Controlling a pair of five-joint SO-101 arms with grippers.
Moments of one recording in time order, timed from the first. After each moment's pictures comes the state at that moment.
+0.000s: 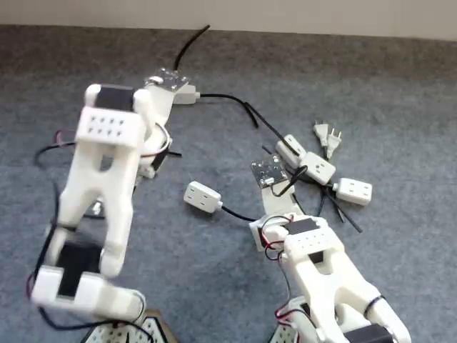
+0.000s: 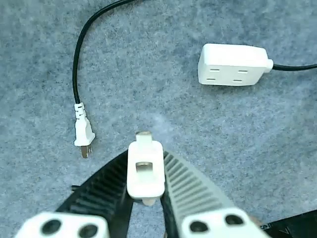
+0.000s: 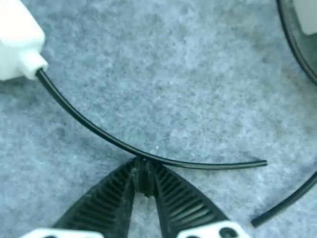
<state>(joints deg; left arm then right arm) 1.2 -0.7 -3.4 100.5 -14.8 -18.6 -31.1 72.1 32.6 8.3</state>
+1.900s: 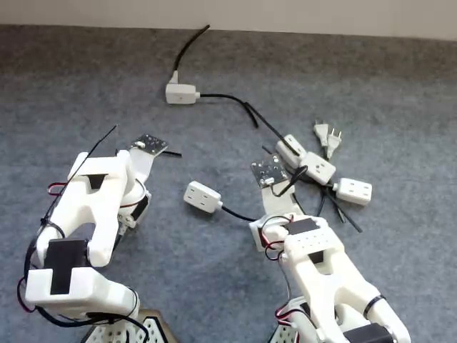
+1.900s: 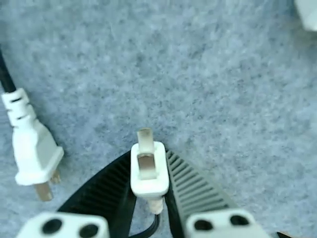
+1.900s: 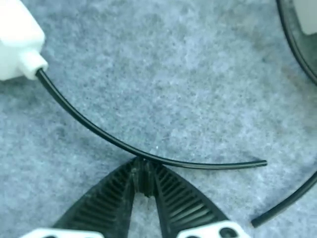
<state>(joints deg) -9.9 0.9 37.2 66.8 -27.7 -18.6 -31.1 72.1 32.6 8.3</state>
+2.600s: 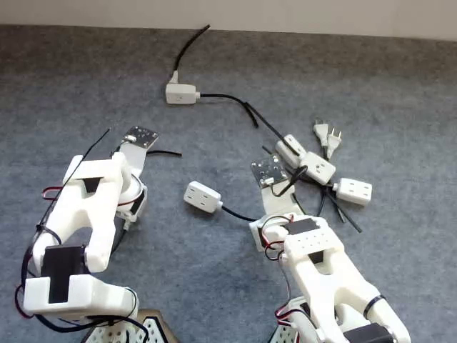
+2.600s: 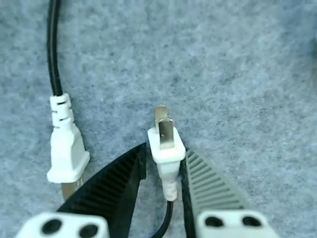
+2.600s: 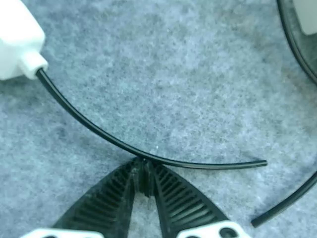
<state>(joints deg) -9.6 -0.8 38.5 59.5 -24.0 -18.6 -31.1 72.1 32.6 8.3</state>
